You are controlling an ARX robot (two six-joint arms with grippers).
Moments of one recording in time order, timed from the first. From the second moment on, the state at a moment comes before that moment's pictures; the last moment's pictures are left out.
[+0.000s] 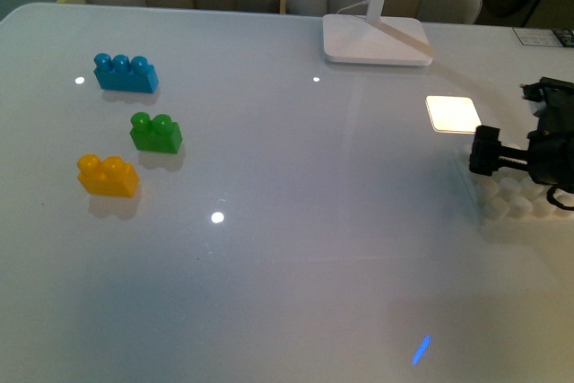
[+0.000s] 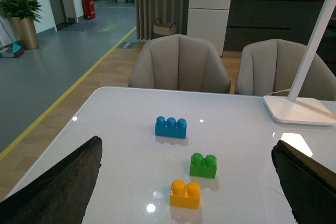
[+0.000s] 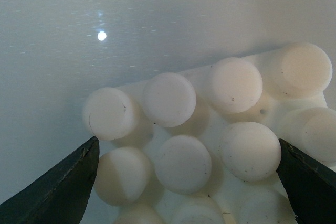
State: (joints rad) left arm 0.00 0.01 0.01 0.00 0.00 0.00; right arm -0.06 2.48 1.21 0.39 -0.05 0.07
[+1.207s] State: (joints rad) left arm 0.00 0.01 0.01 0.00 0.00 0.00; right arm 0.50 2.74 1.85 -0.01 0.09 0.58
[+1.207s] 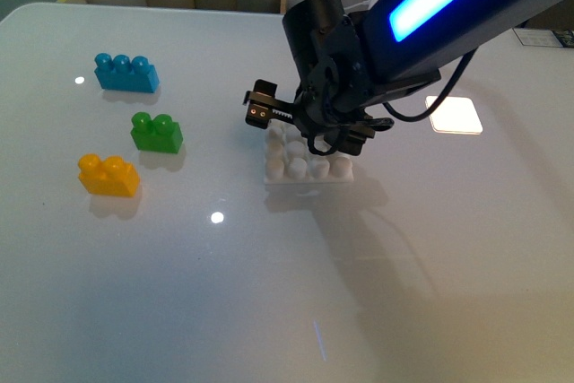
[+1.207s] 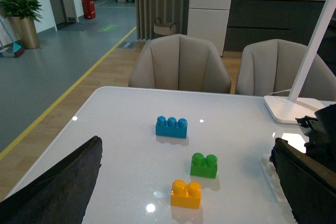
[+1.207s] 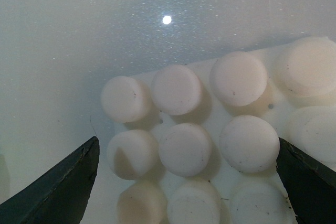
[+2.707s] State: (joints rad) left arm 0.00 0.01 0.01 0.00 0.00 0.00; right arm 0.56 2.62 1.71 0.11 -0.01 0.87
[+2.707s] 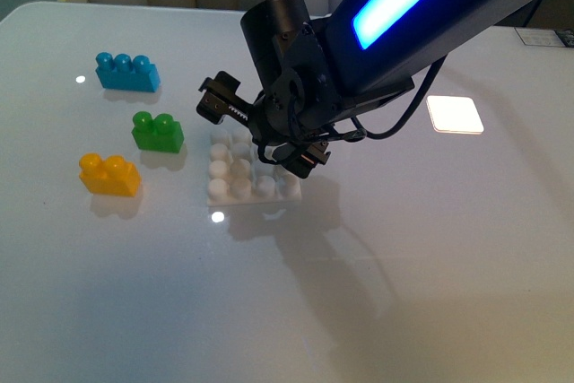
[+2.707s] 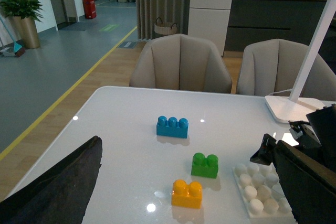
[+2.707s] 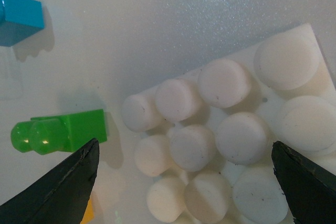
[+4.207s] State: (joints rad) left arm 0.00 0.01 0.01 0.00 0.00 0.00; right arm 0.18 1.59 0.31 1.27 0.18 0.03
